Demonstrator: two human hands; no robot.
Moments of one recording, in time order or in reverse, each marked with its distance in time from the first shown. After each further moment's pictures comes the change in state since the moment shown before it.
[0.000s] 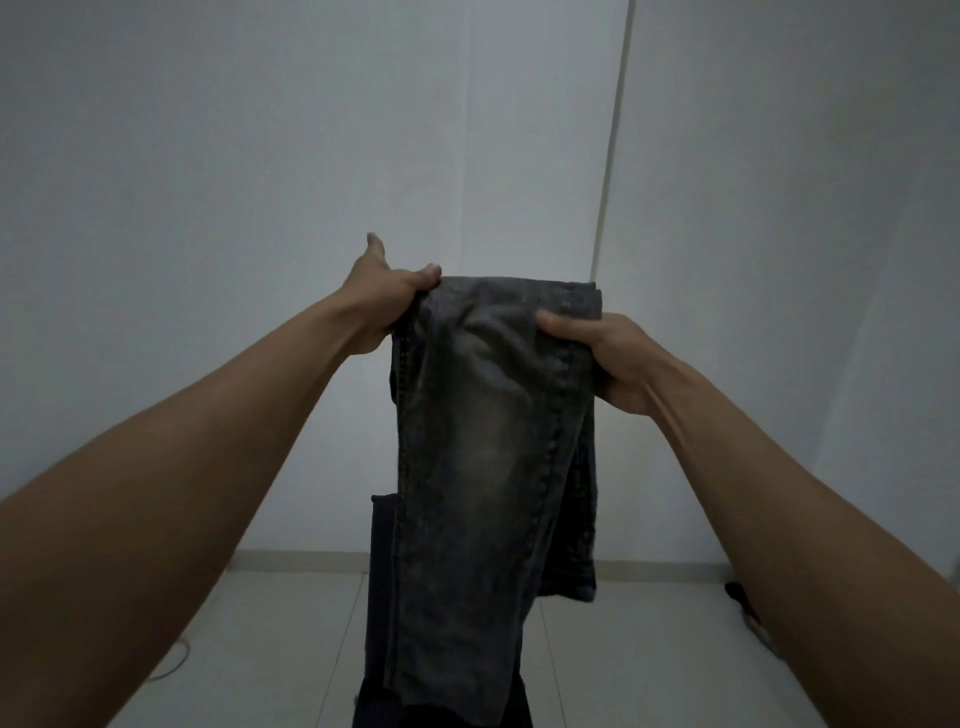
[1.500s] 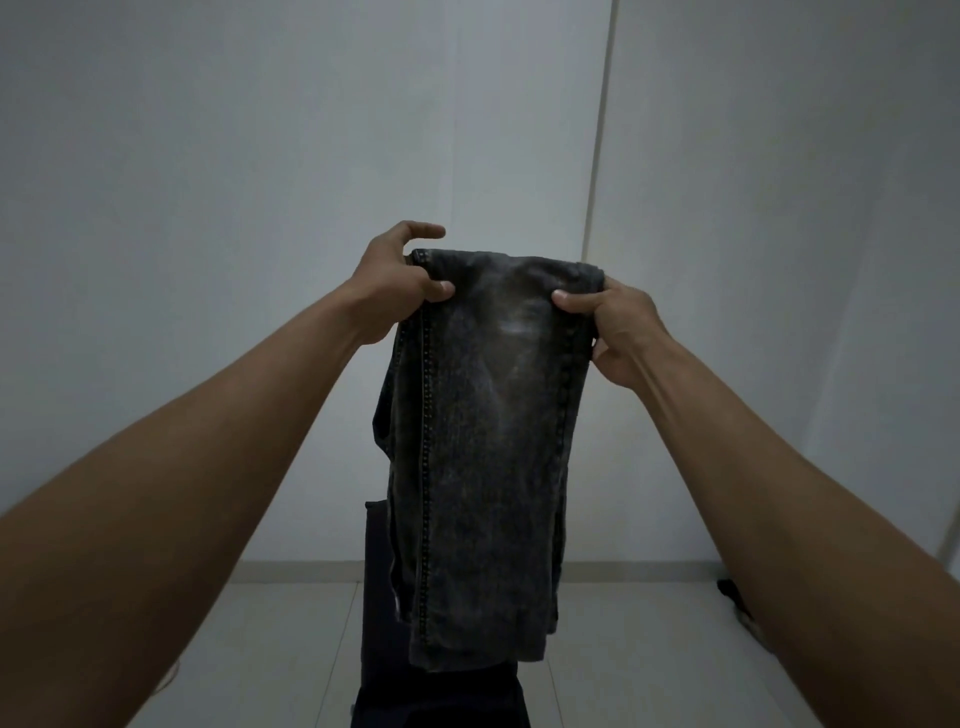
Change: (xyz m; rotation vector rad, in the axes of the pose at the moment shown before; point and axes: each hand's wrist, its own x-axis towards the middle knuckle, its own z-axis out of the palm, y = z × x) left_hand 0.006 0.007 0.007 0.077 -0.070 0.172; right_hand 0.016 -0.016 -0.004 0.117 0.272 -0.171
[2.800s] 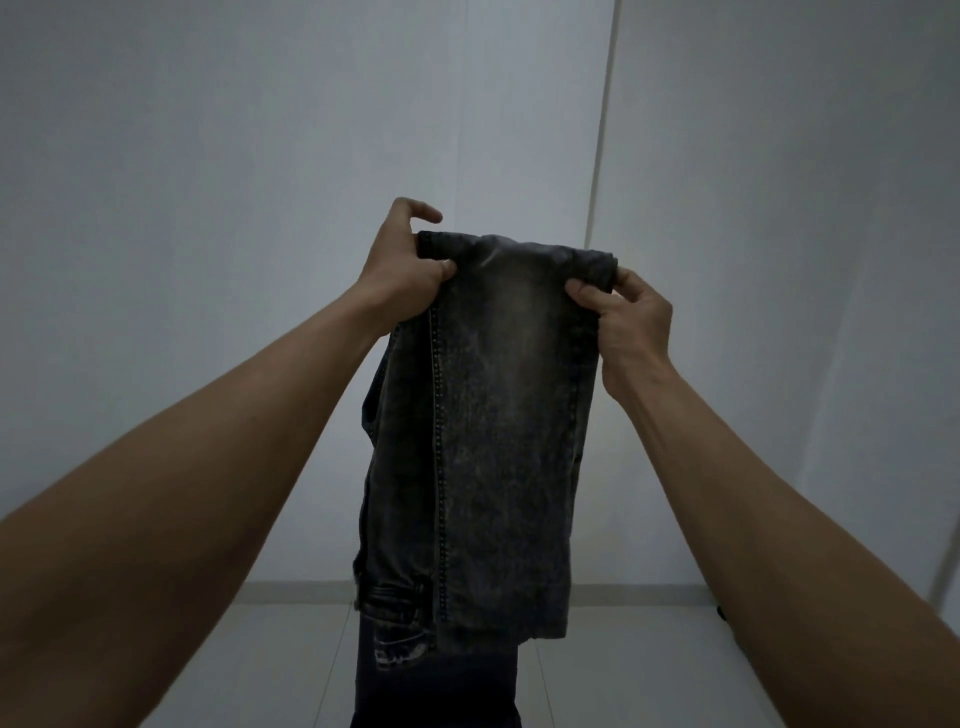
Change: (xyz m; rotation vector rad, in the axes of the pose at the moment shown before) left_hand 0.000 0.026 -0.003 0.162 0.132 0.194; right_hand -0.015 -0.010 0.015 0.054 0.160 -0.337
